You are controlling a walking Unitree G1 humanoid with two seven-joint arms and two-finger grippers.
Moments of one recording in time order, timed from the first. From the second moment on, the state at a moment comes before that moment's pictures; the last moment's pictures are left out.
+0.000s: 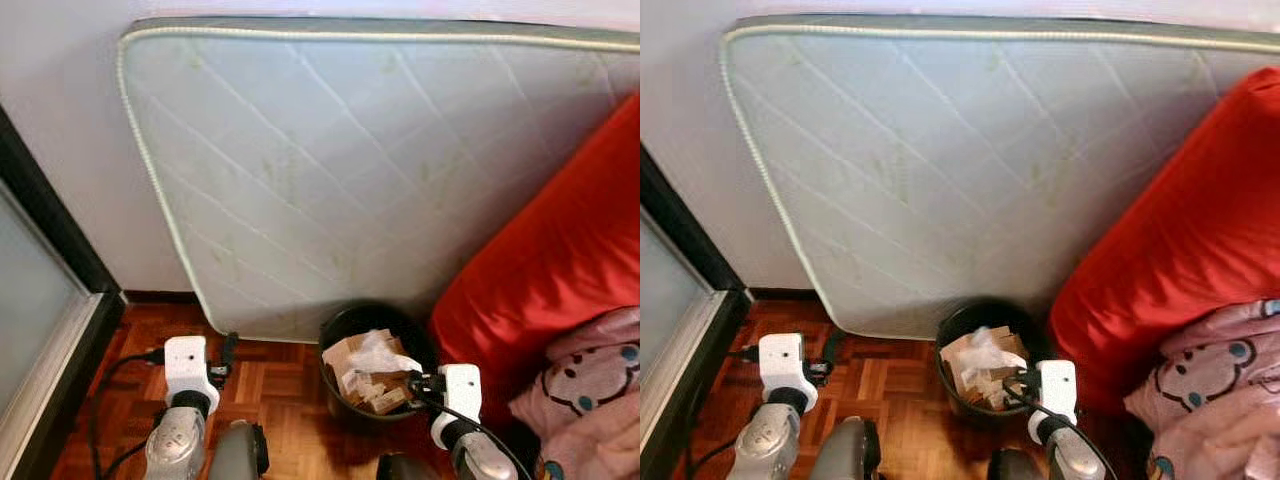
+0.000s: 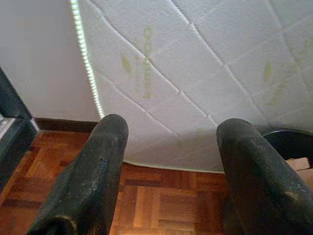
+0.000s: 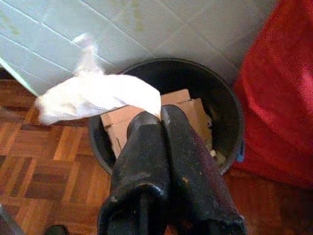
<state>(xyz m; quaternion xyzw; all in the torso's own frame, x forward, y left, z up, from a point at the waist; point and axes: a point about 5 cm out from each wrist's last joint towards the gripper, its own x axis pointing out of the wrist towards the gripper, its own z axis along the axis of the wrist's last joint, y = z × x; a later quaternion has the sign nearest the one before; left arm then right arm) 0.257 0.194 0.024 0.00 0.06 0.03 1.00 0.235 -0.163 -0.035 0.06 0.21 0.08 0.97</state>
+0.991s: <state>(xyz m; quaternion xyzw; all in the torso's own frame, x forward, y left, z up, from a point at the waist) 0.260 0.202 0.032 0.00 0.04 0.03 1.00 0.248 -0.144 -0.030 0.05 0.22 0.12 0.97</state>
